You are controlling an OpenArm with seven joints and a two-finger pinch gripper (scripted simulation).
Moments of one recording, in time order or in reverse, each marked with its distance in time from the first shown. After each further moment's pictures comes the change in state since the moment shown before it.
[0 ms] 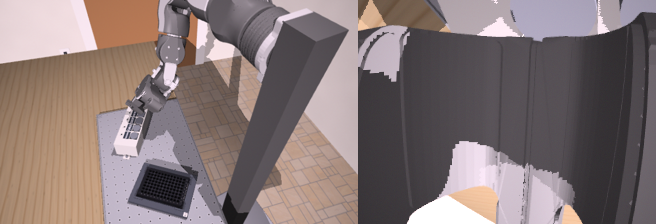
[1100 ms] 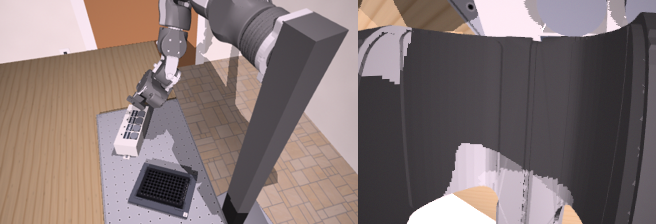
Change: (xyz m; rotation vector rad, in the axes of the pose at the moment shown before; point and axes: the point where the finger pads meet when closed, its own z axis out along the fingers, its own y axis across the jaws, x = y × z) arm -0.006 -0.002 -0.017 0.003 0.014 -0.005
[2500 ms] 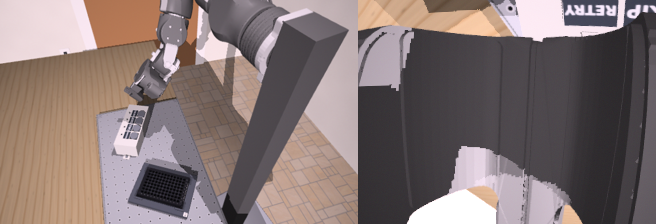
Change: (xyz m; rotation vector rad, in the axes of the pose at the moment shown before) arm -0.024 -0.004 -0.023 -0.006 -0.001 0.001
